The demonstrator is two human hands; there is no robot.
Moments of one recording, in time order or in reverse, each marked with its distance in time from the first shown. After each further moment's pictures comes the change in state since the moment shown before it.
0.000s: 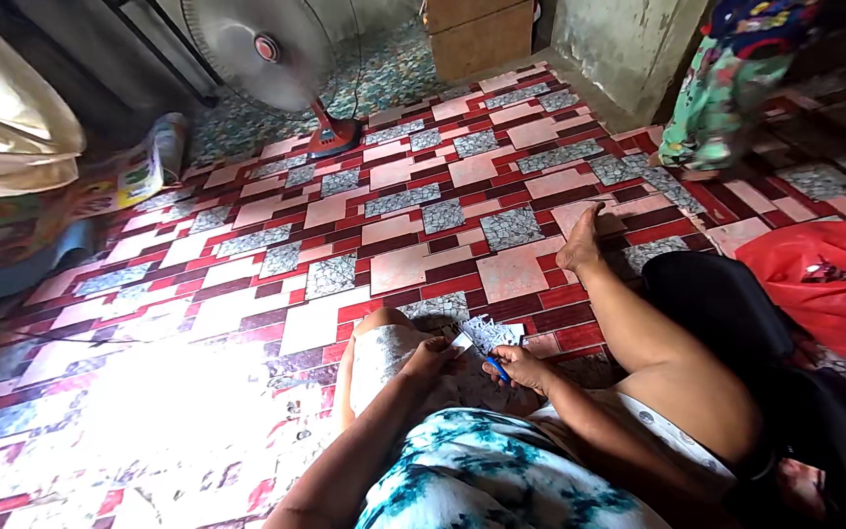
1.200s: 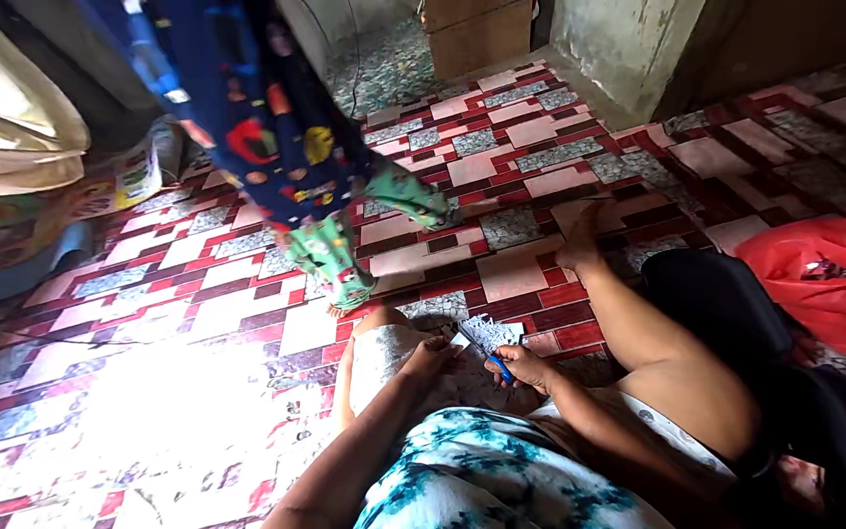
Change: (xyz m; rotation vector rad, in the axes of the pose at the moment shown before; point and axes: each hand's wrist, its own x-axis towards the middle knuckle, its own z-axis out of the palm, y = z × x) left_hand -0.001 0.000 0.002 -0.038 0.012 -0.003; right_hand -0.004 -0.003 -0.004 0.041 -0.009 0.080
